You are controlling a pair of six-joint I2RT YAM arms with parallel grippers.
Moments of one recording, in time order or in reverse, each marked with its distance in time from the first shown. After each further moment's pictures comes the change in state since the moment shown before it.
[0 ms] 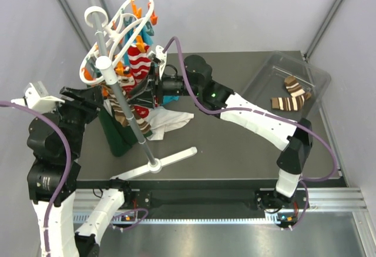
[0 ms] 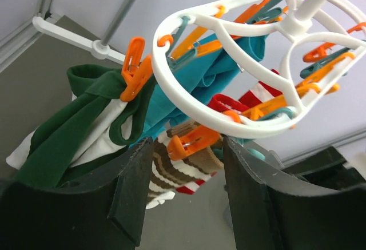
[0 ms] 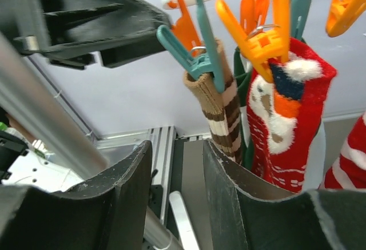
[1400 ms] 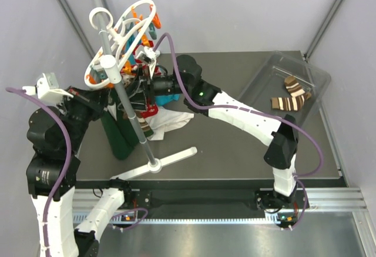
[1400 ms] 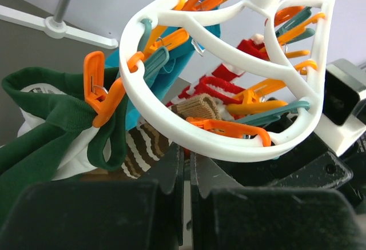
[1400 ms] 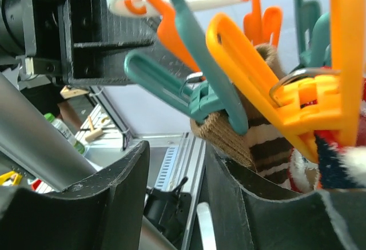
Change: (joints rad) left arm 0.000 0.053 0.037 -0.013 0.190 0.022; right arm 0.016 0.123 0.111 0.090 -0.158 0.126
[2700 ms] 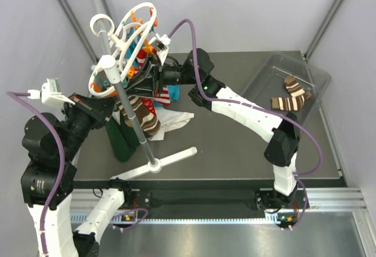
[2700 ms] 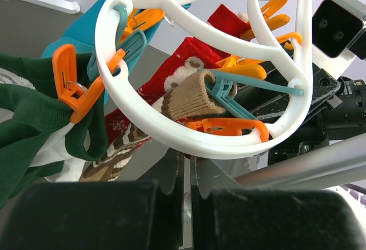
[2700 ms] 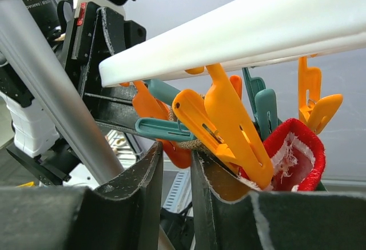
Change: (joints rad) left arm 0.000 -0.023 0.042 -0.097 0.168 -0.058; right arm -0.067 0.005 -0.003 0.249 -0.080 0.190
